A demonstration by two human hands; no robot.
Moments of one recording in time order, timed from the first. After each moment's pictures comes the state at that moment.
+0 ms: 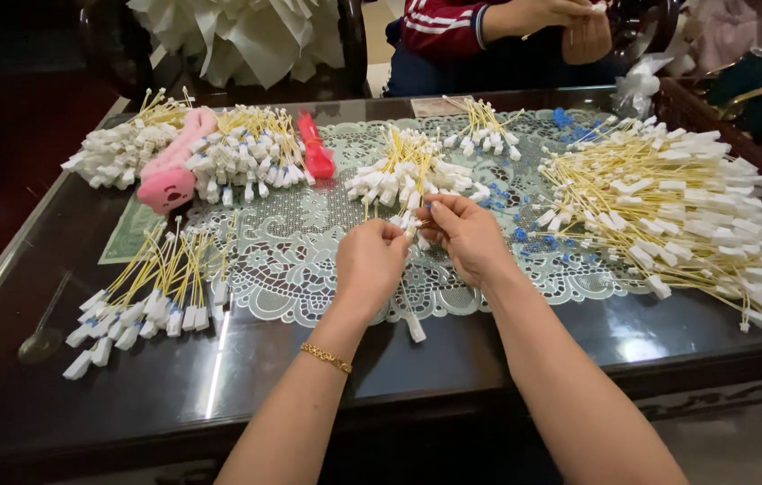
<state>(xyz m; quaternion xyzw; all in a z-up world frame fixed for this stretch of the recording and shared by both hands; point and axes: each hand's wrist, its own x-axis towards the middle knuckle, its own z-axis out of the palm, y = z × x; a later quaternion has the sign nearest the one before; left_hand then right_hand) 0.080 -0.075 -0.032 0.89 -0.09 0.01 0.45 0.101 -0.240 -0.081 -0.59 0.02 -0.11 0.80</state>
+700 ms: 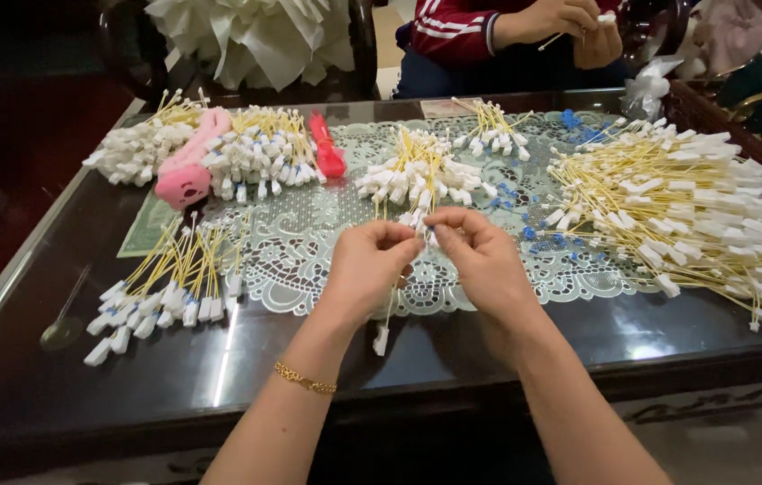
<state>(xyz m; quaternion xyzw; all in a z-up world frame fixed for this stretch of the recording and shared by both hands) 0.064 -0.061 -0.031 0.71 -0.06 -0.07 0.70 0.007 -0.197 -0.011 -0.73 -0.04 -0.18 0.65</state>
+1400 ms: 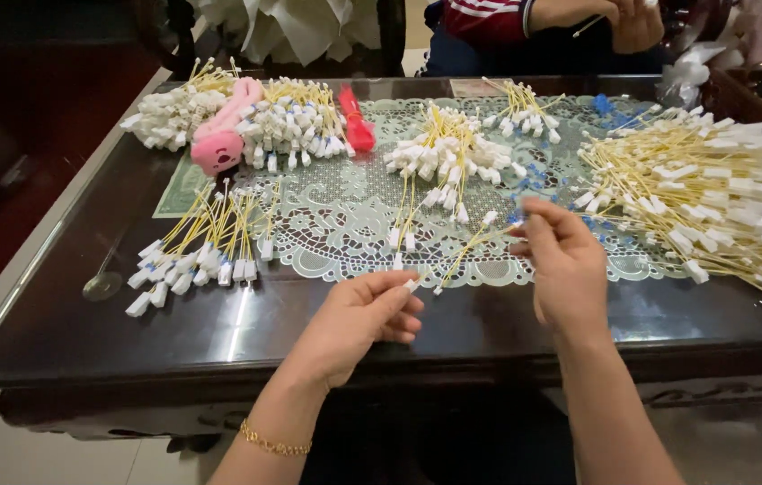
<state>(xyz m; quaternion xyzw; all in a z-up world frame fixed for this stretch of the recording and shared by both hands) -0.024 0.010 -0.044 0.61 -0.06 -0.22 0.76 -0.024 -0.216 -0.034 -0.64 0.02 -0.31 0.70</state>
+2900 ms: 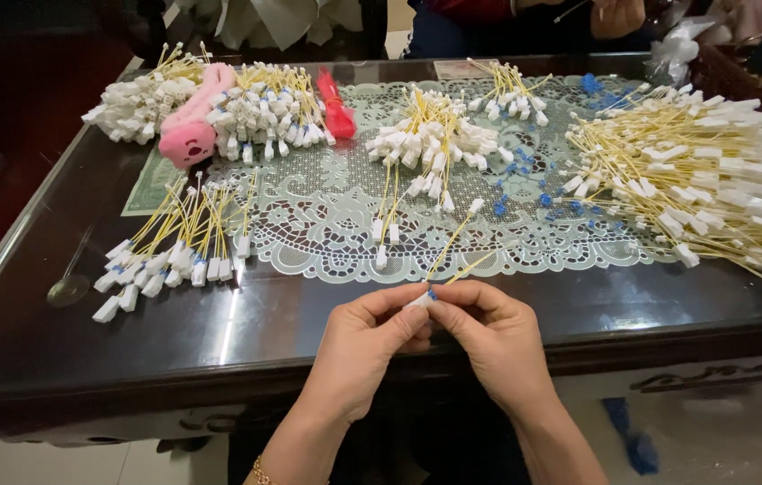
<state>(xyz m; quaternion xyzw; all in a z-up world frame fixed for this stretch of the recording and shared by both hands) -0.058 -0.017 -0.033 0.56 0.02 -0.19 0.80 -0.081 -0.163 -0.057 -0.69 0.09 -0.14 0.71</state>
